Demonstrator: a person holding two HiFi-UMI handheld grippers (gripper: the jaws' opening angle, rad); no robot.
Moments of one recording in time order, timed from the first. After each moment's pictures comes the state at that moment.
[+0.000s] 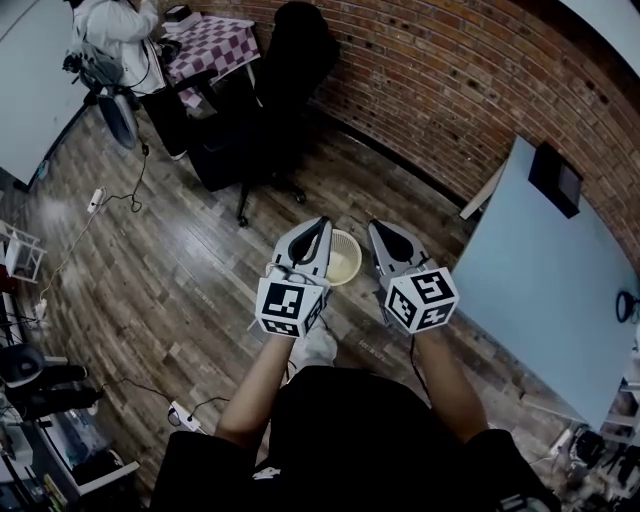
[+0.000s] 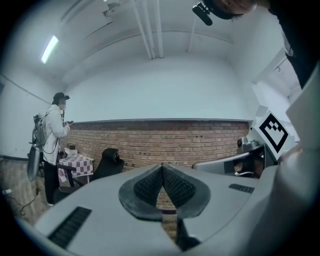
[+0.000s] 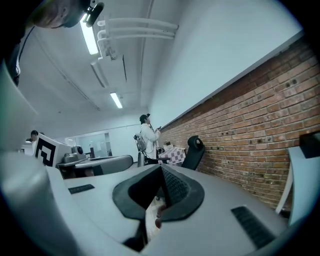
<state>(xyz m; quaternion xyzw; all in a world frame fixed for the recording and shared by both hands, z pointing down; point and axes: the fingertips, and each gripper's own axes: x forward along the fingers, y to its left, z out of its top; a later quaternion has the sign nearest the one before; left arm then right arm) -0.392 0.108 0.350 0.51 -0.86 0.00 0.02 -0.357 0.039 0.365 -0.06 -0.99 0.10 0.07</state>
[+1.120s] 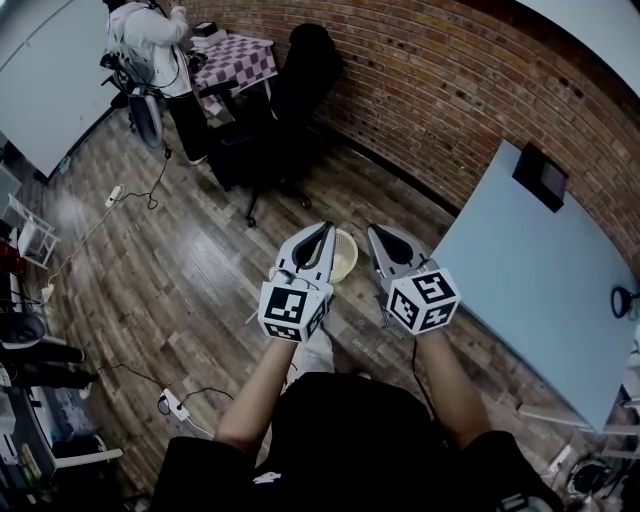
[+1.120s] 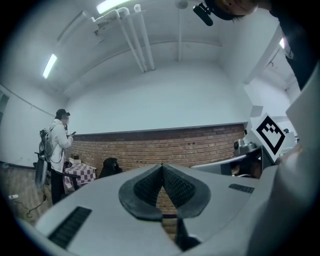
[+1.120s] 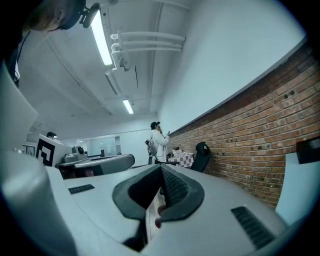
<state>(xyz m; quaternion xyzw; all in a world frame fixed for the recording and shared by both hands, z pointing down) -0.233 0.136 0.309 0.49 -0.87 0.01 -0.02 -0.209 0.070 0.326 -0.10 -0.99 0.09 0.04</state>
